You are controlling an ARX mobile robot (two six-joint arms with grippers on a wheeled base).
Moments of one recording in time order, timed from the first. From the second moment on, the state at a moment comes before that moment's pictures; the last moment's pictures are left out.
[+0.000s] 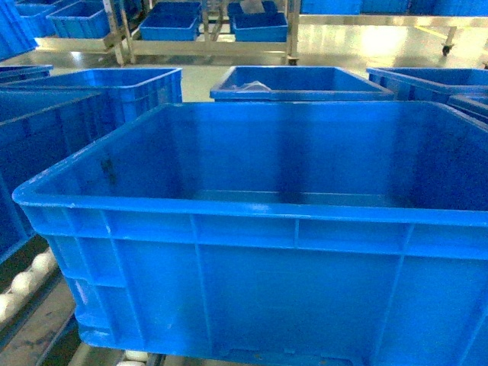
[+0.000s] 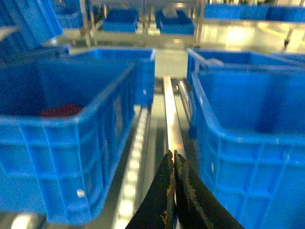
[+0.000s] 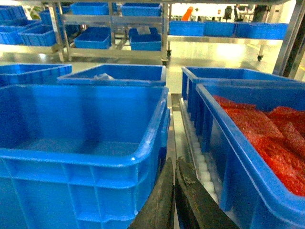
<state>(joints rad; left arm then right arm) 0.00 0.09 0.02 0.06 0.00 -0.01 0.00 0.01 0.01 0.02 0.00 0.01</state>
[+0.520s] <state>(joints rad) 0.00 0.01 0.02 -0.01 0.00 -0.01 0.00 0.00 0.01 0.00 0.00 0.00</state>
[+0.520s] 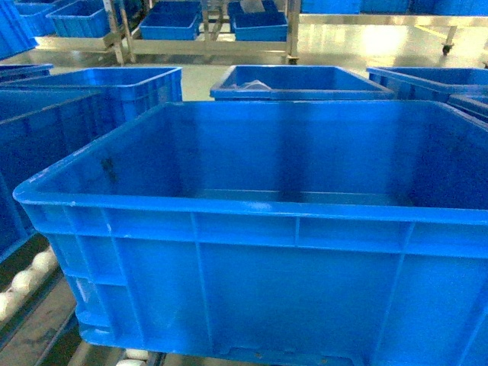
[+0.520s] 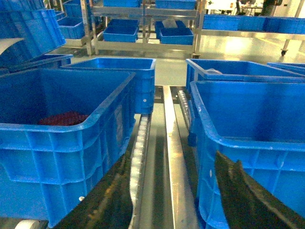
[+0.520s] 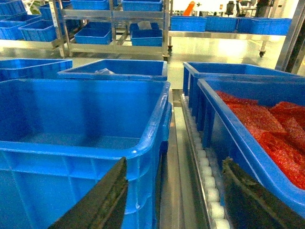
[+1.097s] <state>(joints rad) 0.00 0.01 0.02 -0.01 0.00 -0.01 0.00 0.00 0.01 0.00 0.00 0.01</state>
